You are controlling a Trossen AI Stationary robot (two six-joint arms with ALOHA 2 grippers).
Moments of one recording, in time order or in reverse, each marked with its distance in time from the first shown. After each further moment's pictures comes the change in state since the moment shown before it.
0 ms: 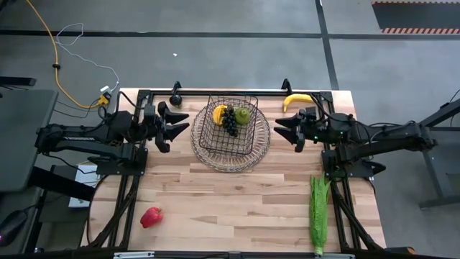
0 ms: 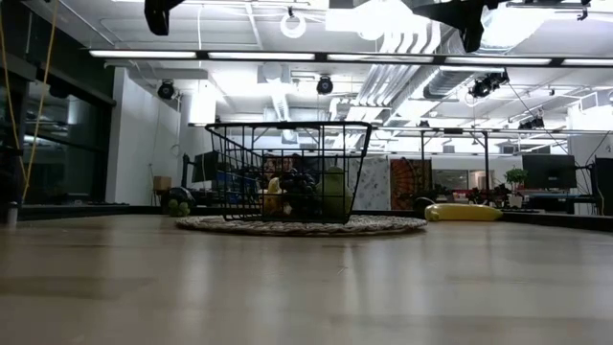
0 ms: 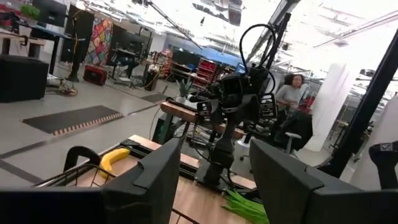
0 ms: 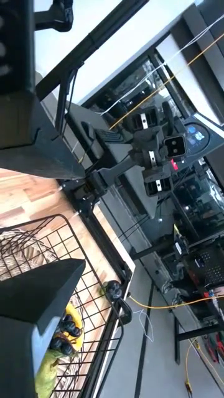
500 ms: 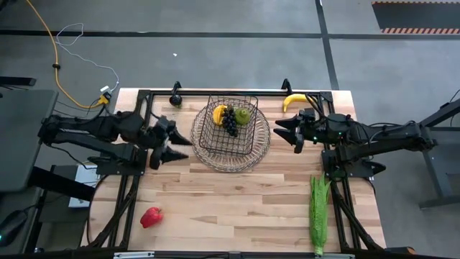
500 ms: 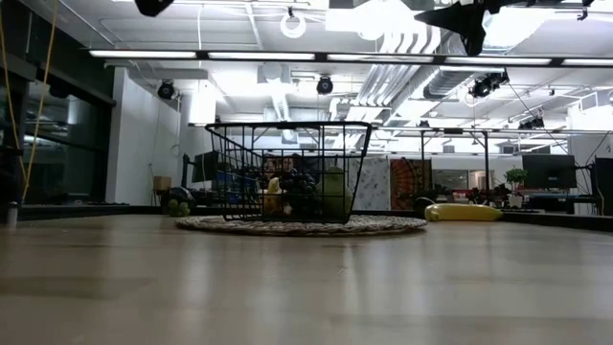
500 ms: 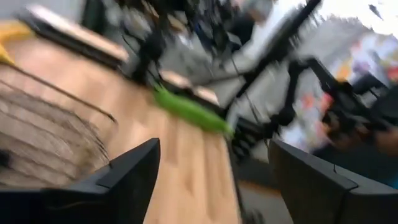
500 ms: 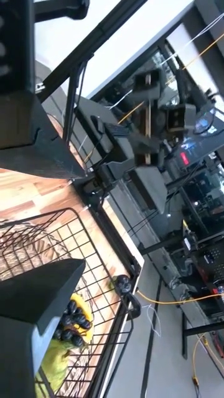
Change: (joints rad) left arm -0.136 0.132 0.291 -0.538 0.298 -0.233; right arm 0.000 0.000 0.000 -0.048 -0.001 -0.001
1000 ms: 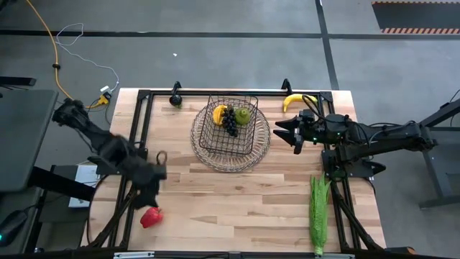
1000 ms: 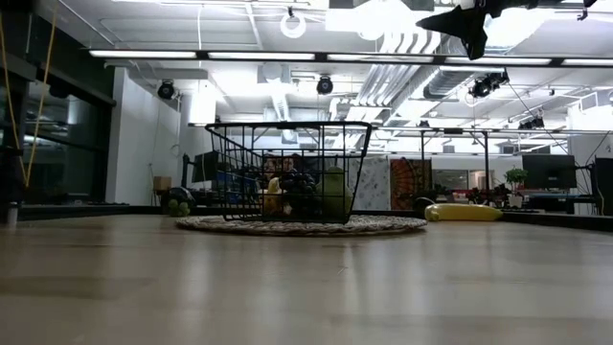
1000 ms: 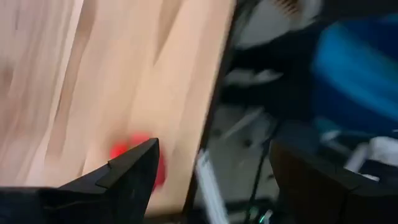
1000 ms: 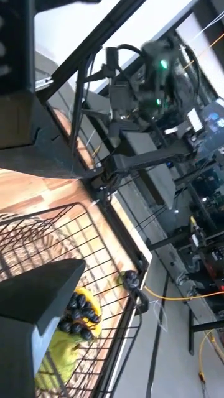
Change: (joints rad) left arm -0.514 0.241 0.161 -0.643 0.135 -0.518; right arm 0.000 0.000 0.000 -0.040 0.000 0.000
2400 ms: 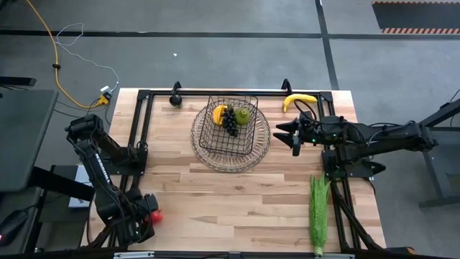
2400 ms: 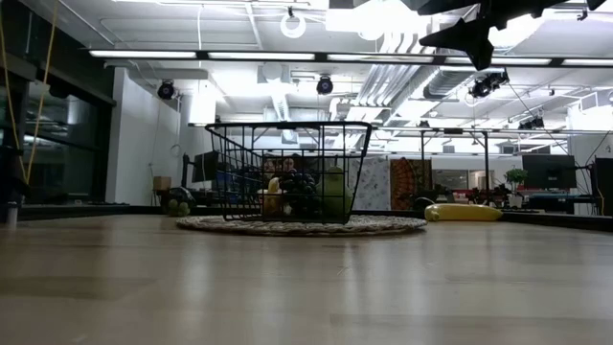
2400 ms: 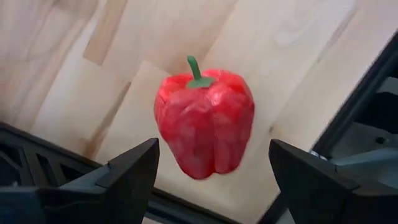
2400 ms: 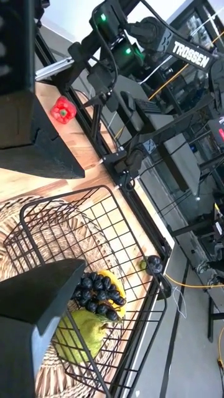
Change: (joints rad) left arm -0.525 0.472 -0.002 -0.038 -0.342 -0.605; right arm 0.000 0.000 0.000 -0.114 0.008 0.000
